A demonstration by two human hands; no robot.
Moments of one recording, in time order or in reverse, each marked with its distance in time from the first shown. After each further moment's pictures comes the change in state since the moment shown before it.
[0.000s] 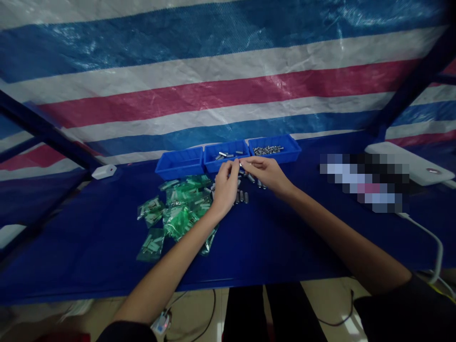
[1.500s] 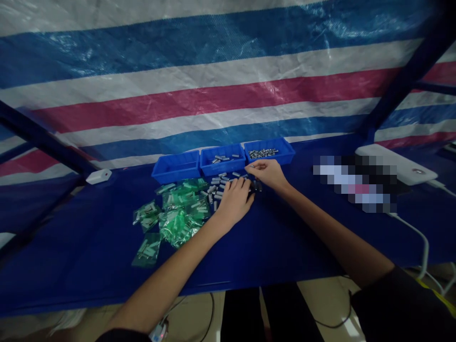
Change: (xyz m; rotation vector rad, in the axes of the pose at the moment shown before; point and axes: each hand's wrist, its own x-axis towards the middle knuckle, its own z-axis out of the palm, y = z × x) left_hand -0.023 -0.012 0.010 0.989 -0.481 0.406; right_hand 0.018 0.032 -0.025 -0.301 0.190 0.026
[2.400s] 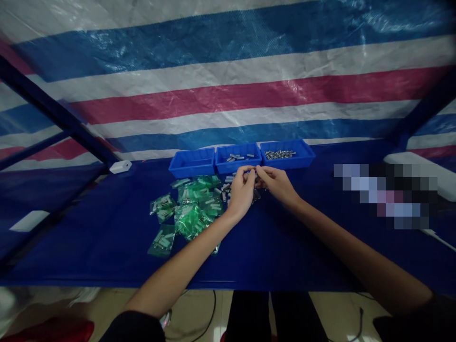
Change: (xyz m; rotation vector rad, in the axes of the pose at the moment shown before) left_hand 0.011 -0.005 -0.008 -1.196 0.373 -0.540; right_hand -0.028 -0.015 0.026 0.341 -0.161 0.110
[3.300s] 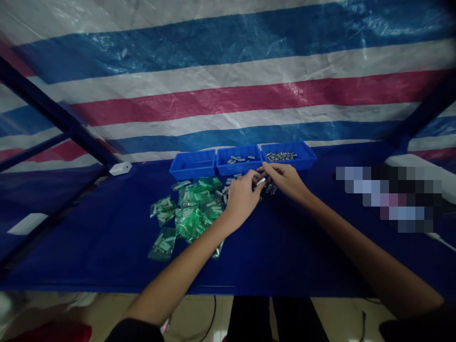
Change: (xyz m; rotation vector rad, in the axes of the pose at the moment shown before) left_hand -0.001 0.005 -0.011 0.719 -0.142 0.328; right_hand 0.008 -0.012 -0.023 -0.515 0.017 -0.226
